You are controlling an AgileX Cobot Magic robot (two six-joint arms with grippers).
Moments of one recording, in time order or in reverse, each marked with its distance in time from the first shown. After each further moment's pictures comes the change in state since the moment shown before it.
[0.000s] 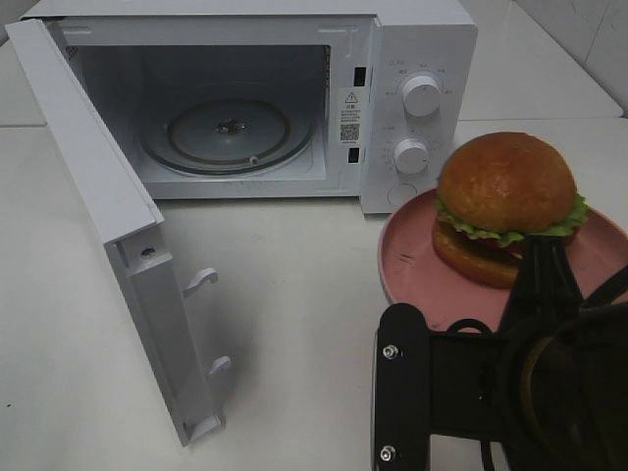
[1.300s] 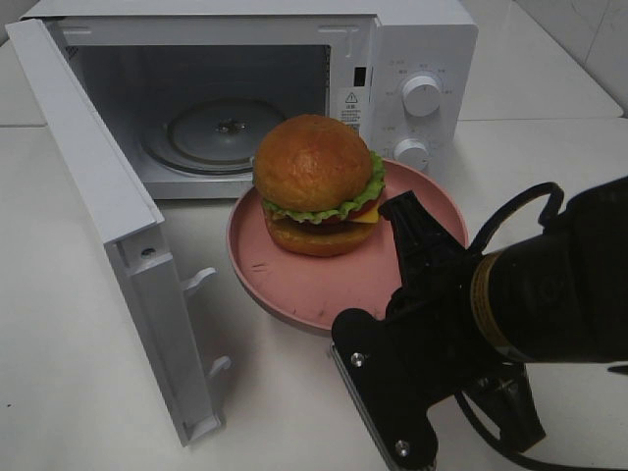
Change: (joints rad) left arm 0.000 0.000 0.000 0.000 0.000 0.000; right arm -0.288 0.000 0.010 -0.090 -0.539 -0.707
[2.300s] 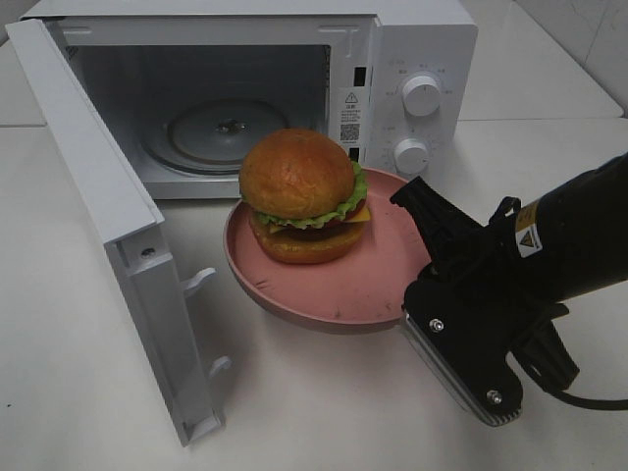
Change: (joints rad) left arm 0.000 0.000 0.000 0.000 0.000 0.000; right arm -0.368 0.001 0.000 0.790 -0.184 -1.228
